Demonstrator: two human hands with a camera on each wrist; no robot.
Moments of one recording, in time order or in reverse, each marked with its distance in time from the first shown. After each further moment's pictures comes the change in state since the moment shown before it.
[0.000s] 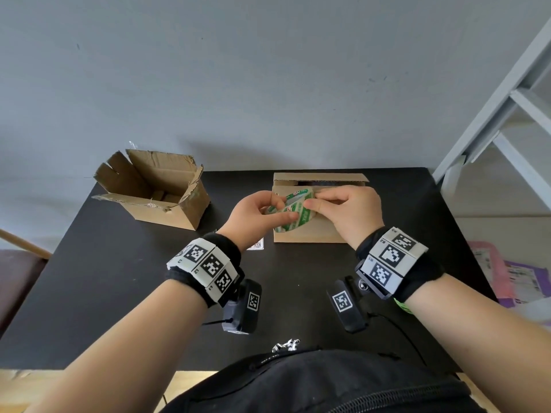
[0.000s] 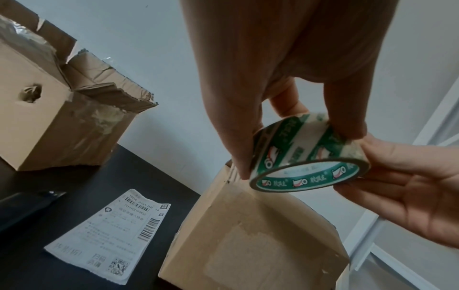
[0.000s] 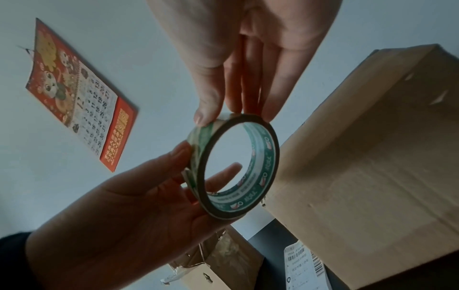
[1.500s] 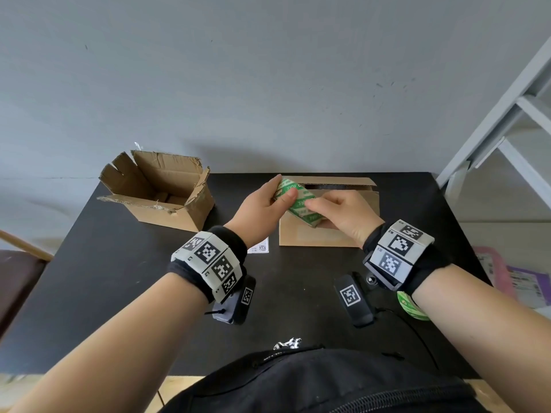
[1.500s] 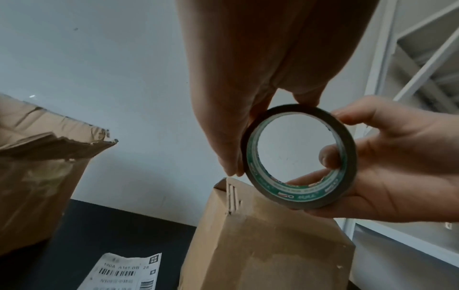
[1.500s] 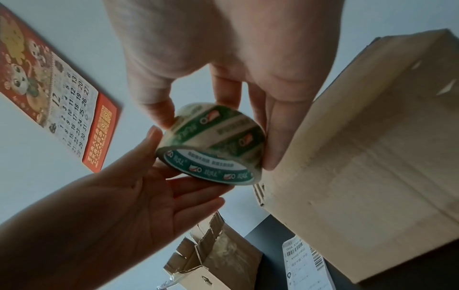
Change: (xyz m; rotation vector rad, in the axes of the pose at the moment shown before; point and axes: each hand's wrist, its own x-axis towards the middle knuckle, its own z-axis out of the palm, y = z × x) left_hand 0.002 0.020 -0.008 0.307 0.004 0.145; right_hand 0.014 -0.016 0.012 0.242 -0.336 0.334
